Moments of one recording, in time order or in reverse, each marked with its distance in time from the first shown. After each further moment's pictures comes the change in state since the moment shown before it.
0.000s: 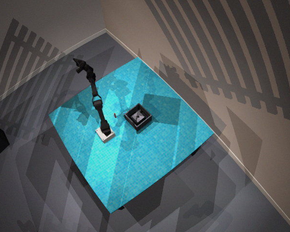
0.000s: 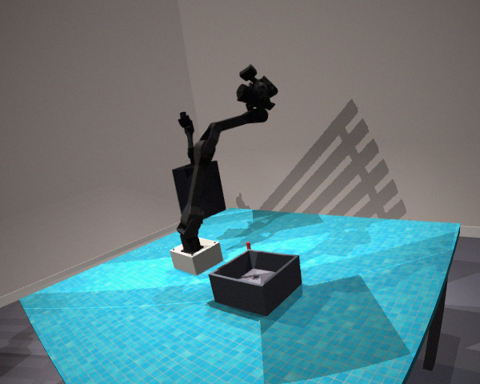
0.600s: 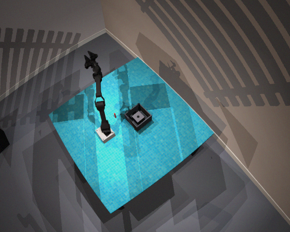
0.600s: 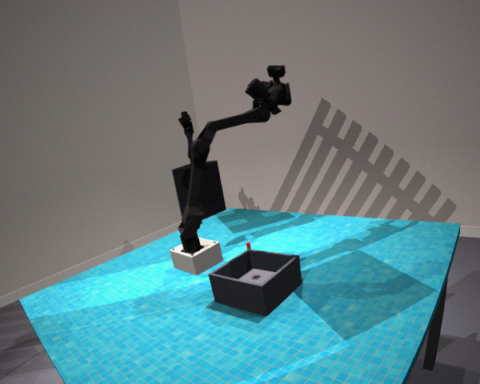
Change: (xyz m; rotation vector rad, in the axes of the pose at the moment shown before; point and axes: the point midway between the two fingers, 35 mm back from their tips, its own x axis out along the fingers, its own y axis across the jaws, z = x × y) arm -0.066 0.034 -0.093 0.405 0.408 0.249
